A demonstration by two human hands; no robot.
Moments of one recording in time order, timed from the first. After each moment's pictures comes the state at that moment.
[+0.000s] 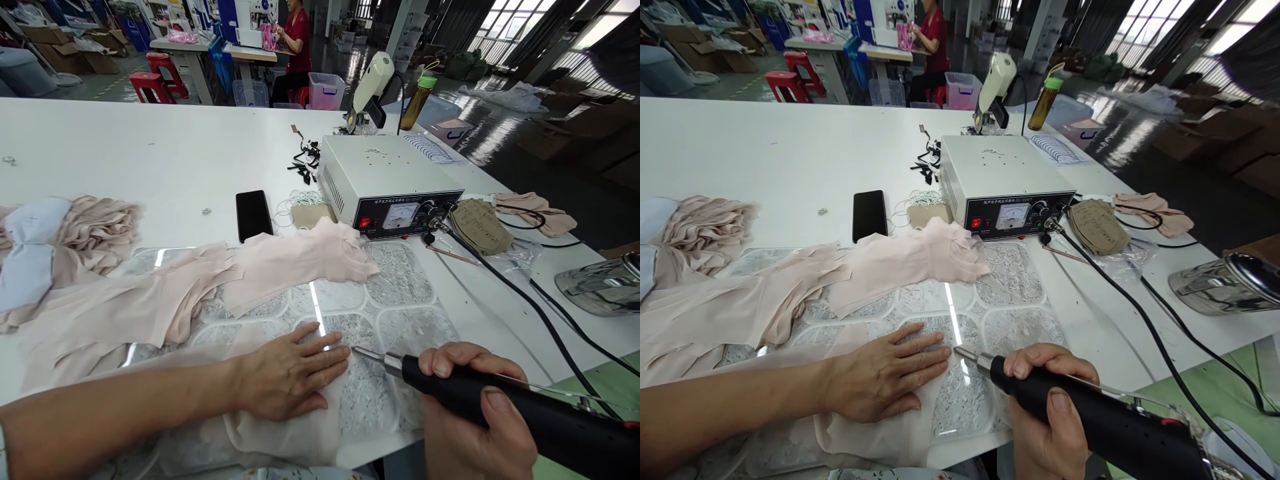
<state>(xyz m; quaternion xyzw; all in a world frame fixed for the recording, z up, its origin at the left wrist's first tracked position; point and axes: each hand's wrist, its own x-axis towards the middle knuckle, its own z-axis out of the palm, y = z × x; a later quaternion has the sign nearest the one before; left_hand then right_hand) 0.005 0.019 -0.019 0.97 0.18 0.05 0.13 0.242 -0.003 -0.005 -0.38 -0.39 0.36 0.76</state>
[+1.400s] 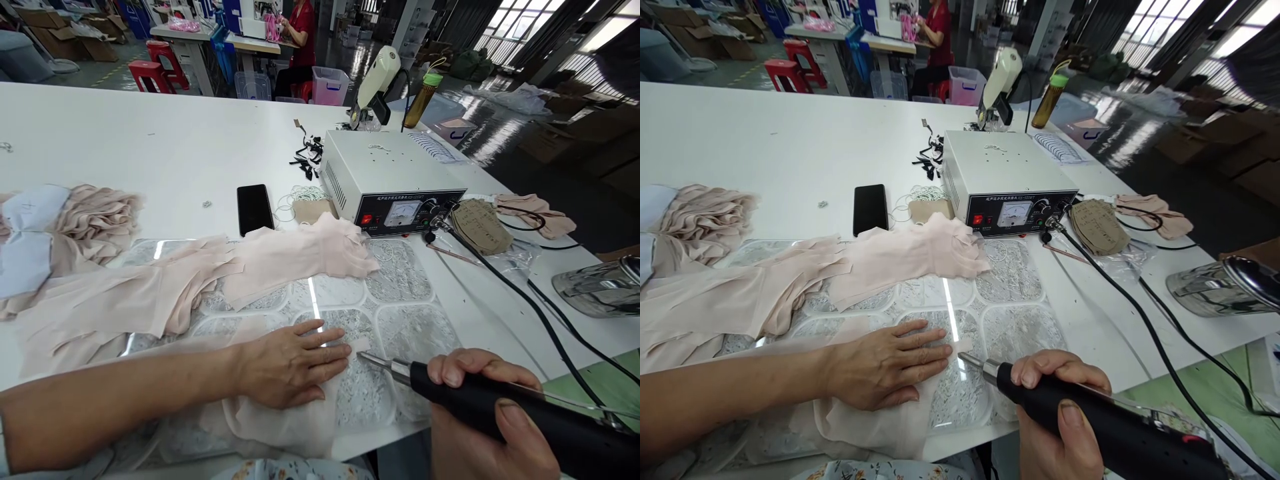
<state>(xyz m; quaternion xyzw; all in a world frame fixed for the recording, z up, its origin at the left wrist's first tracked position) 0.006 0.022 -0.022 0.98 0.15 0.06 0.10 0.251 -0.011 0.000 -0.39 -0.40 0.35 0.75</state>
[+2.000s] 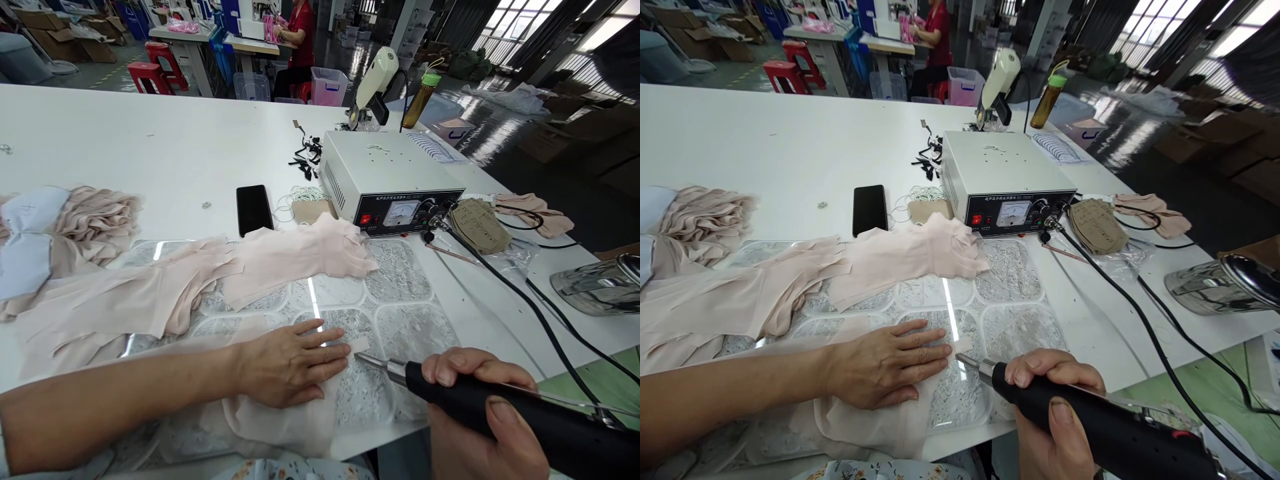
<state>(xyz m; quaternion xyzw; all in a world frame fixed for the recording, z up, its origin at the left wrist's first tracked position) 0.006 0.023 -0.021 0.98 0.15 0.05 0.11 0.247 -0.011 0.006 -0.37 -0.42 0.37 0.74</state>
